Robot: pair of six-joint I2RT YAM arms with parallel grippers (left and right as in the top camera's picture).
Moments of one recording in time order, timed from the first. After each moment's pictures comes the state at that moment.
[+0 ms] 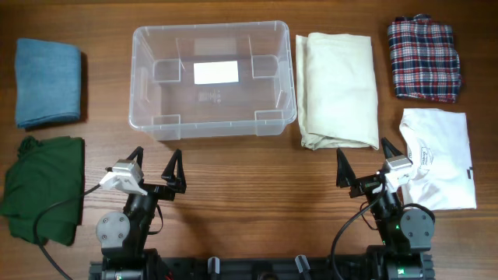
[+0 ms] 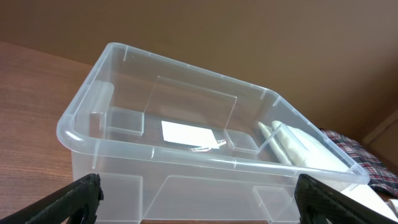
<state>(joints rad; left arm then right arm) 0.05 0.01 0.01 -0.05 0.26 -0.37 0.01 0.02 0.01 0.01 -0.23 0.04</state>
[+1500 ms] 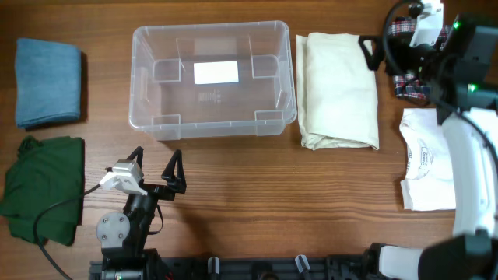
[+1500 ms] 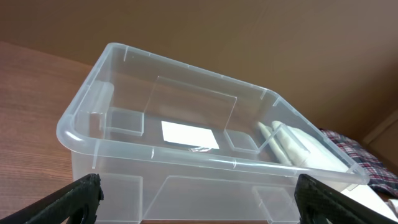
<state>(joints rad) 0.05 0.01 0.01 -0.05 0.26 -0.37 -0.18 1.50 1.34 -0.46 -0.49 -0.04</state>
